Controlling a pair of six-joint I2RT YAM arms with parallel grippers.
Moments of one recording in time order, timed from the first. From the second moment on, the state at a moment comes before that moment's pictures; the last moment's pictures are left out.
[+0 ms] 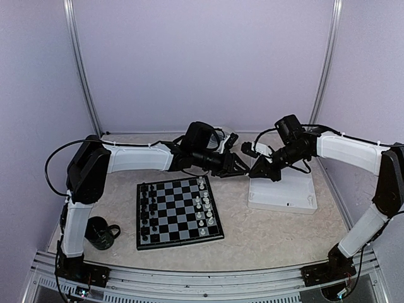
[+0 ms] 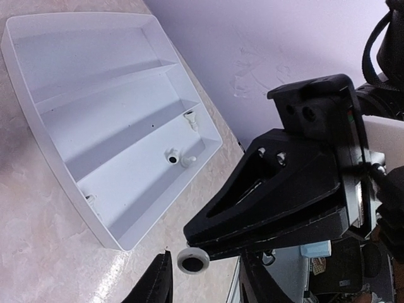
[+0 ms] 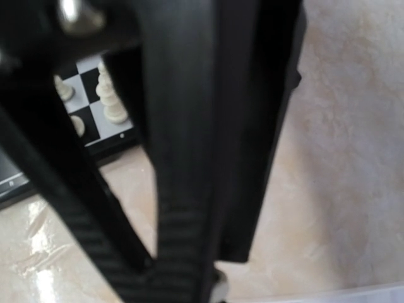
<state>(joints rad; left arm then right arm) -0.85 2.19 1.69 0.04 0.68 -0.69 0.46 1.57 1.20 -0.60 -0.55 -0.76</state>
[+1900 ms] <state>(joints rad) -0.85 2.10 1.57 0.49 0.52 -0.79 0.21 1.70 1.14 0.07 -1.44 0.35</state>
